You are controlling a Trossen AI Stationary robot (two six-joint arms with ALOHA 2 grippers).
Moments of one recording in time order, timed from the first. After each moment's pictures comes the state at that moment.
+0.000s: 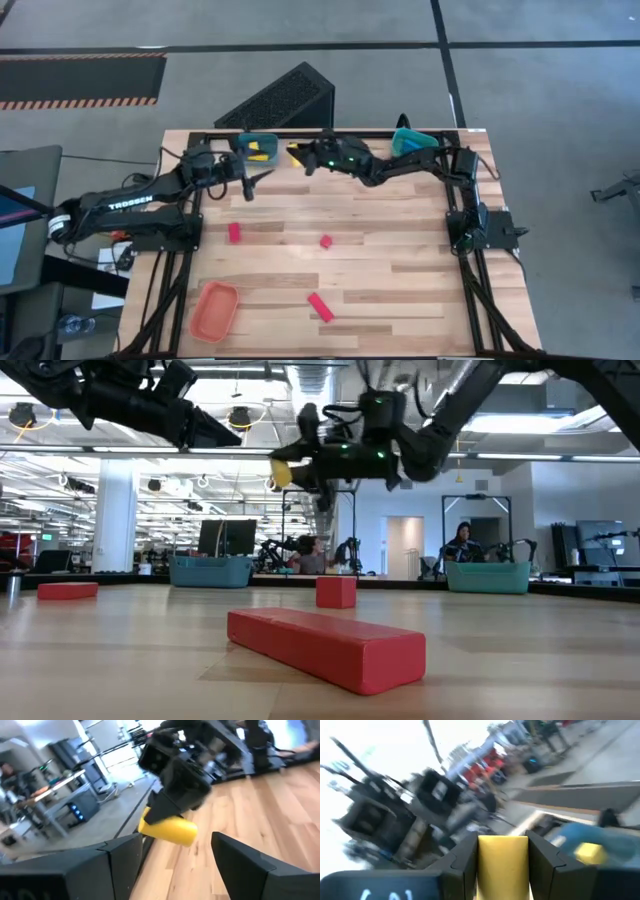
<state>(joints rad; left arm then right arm) 0.49 0.82 0.44 0.25 0.14 0.40 -0.34 2.03 1.17 1.01 -0.05 0.67</state>
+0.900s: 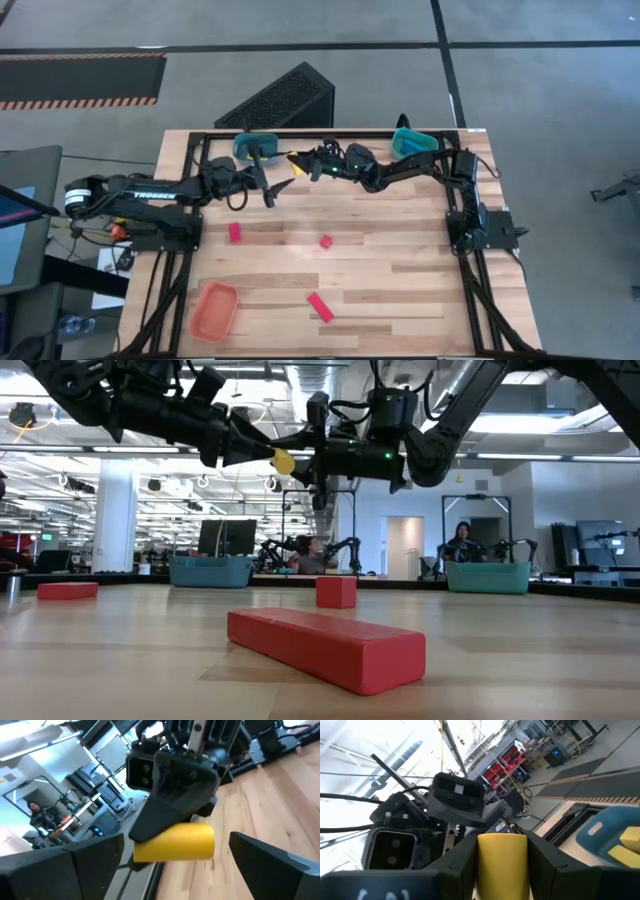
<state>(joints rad) 0.30 1.12 0.45 0.60 -0.08 0.60 -0.30 2.03 1.11 1.16 -0.11 0.81</state>
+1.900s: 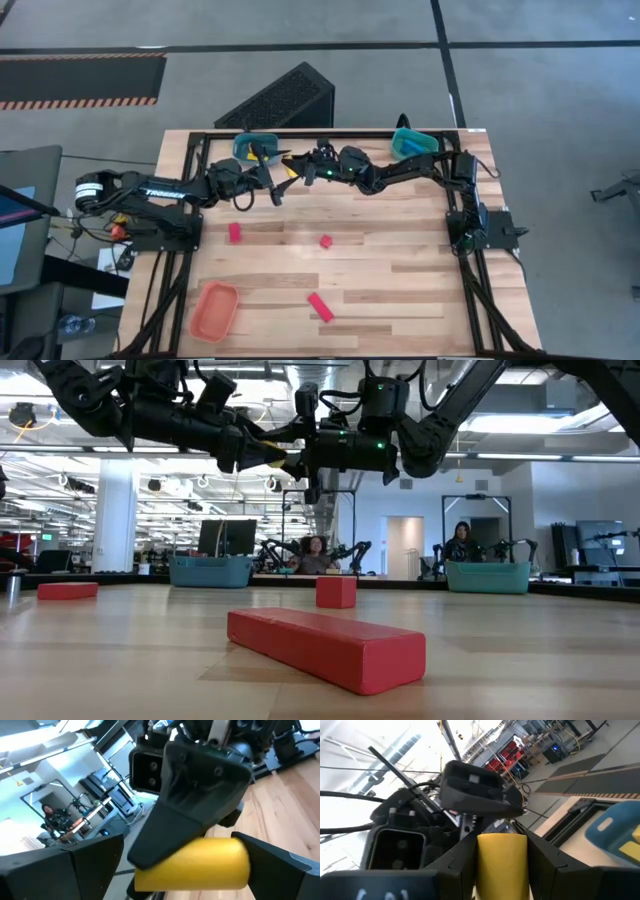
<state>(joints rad) 0.29 1.24 0.45 0.78 -0.14 0.61 -0.26 2.03 1.17 1.08 -0.08 0.80</state>
